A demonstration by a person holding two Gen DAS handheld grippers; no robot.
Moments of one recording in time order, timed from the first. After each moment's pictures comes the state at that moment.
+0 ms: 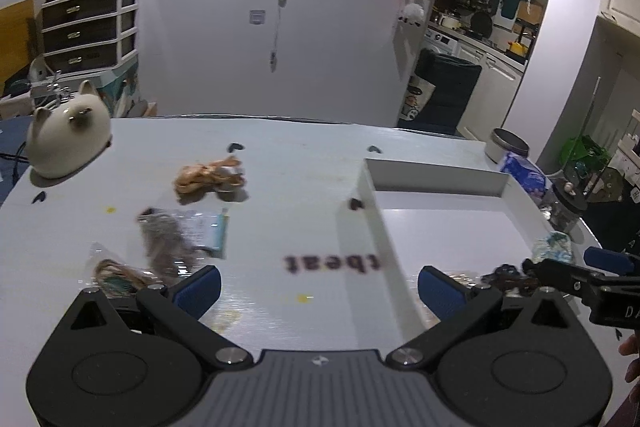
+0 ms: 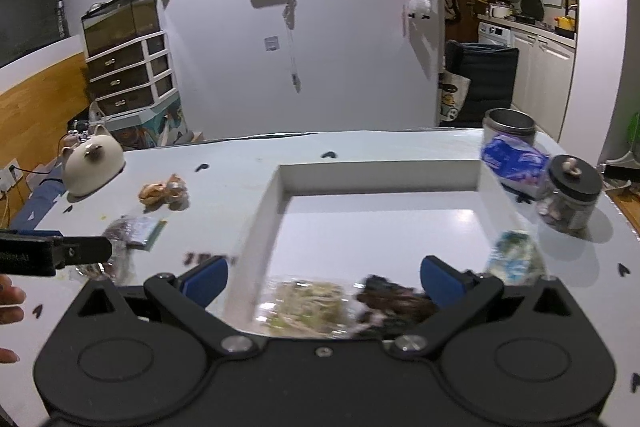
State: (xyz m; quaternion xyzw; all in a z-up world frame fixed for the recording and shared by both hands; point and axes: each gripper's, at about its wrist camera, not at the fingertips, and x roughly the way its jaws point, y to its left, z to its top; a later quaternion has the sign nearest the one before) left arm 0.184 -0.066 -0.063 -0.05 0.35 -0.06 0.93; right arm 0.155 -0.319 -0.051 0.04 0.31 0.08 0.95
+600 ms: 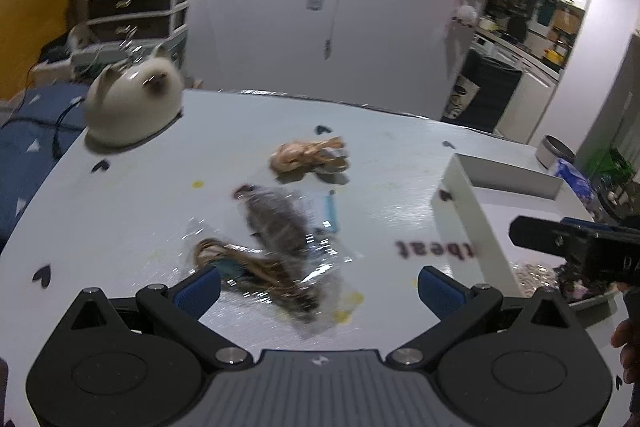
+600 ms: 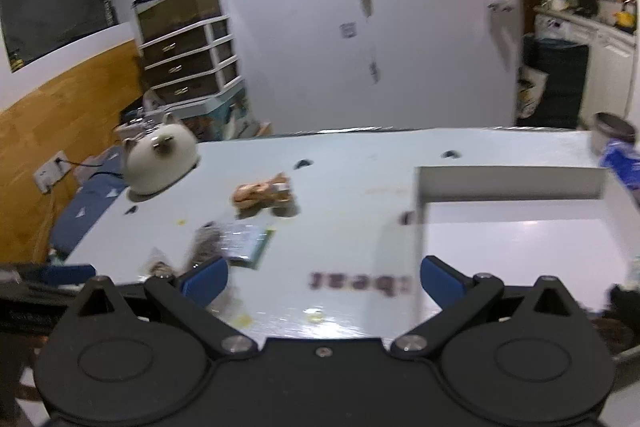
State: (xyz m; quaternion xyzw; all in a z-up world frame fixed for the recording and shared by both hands) left arm 0.181 0.049 -0.081 -0.07 0.37 -0.02 0.93; right arm 0.200 -0.186 -0.056 0.05 0.32 0.16 0.93
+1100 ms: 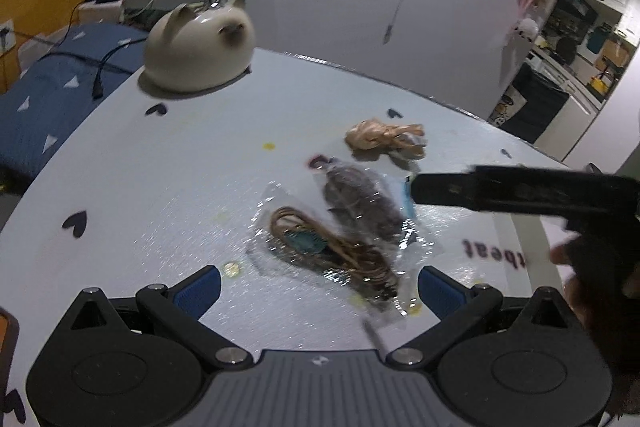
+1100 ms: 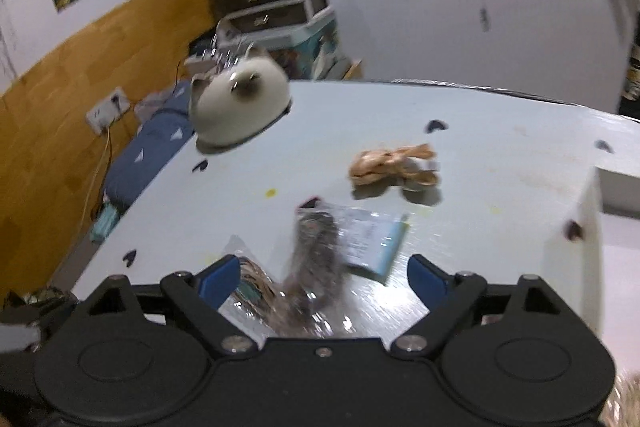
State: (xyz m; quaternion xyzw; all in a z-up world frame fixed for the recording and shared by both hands) left arm 0.185 0.116 -0.107 -0.14 0.40 0.03 0.91; right arm 0.284 -0.059 -0.081 0.02 0.41 0.28 0.87
